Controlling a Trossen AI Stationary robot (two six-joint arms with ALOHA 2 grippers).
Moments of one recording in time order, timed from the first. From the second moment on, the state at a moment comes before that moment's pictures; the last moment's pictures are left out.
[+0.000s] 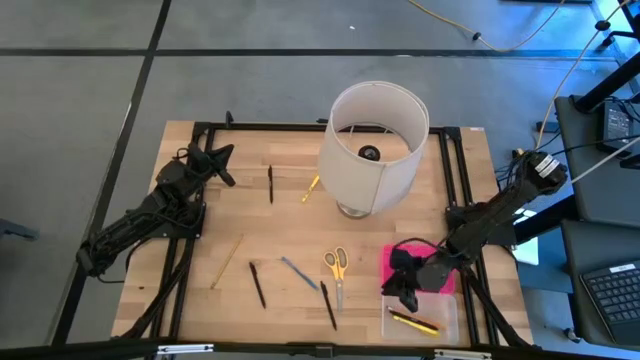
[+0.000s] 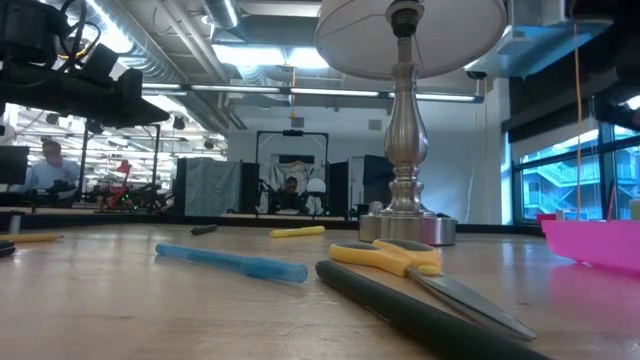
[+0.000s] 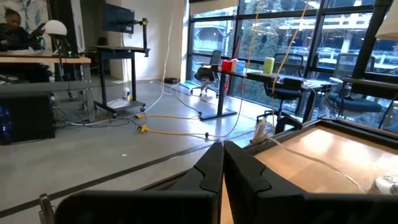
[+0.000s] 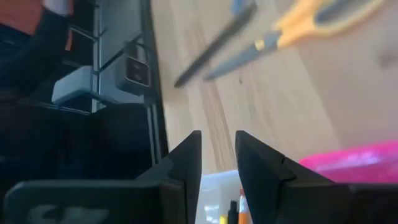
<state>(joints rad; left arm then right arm) 0.71 0.01 0.01 0.04 -0.19 -0.09 0.74 1.31 0.63 0.01 0.23 1.06</state>
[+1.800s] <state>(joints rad) 0.64 0.01 0.01 0.33 0.31 -0.22 0.64 0.23 0.11 -0.08 0.46 0.79</state>
